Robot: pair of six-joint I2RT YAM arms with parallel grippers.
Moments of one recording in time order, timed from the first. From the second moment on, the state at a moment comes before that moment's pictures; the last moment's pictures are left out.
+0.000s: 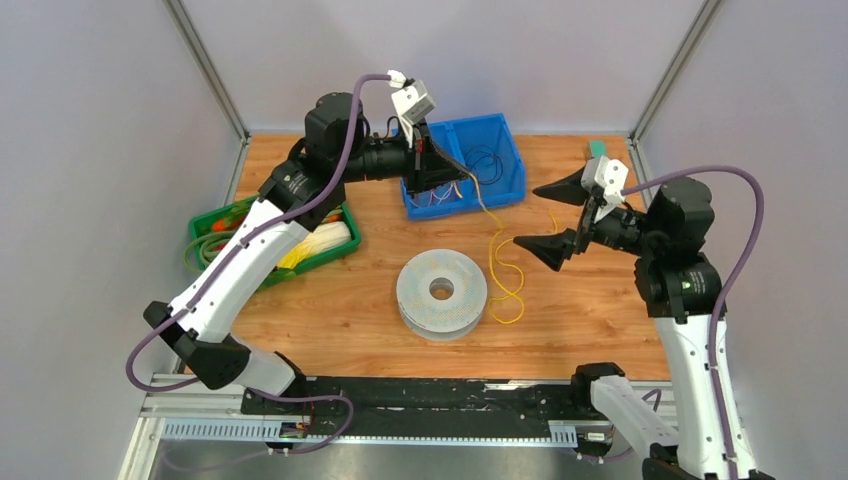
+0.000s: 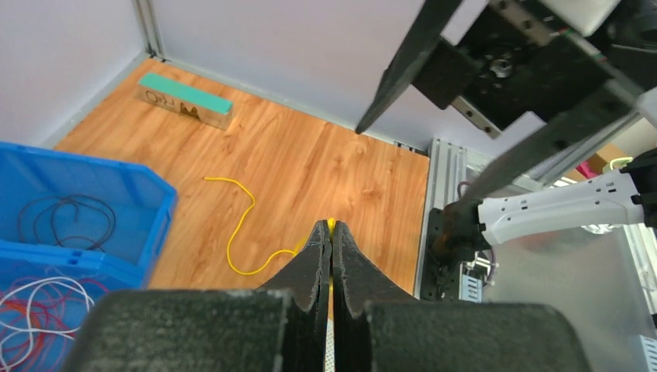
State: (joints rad) left arm -0.69 1.45 1.78 -0.44 0.67 -0.13; right arm 0.03 0.89 1.24 -0.58 -1.06 -0.34
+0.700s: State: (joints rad) left arm -0.73 1.38 1.61 -0.14 0.62 -0.33; right arm 0.46 0.96 1.20 -0.08 -0.75 -0.13
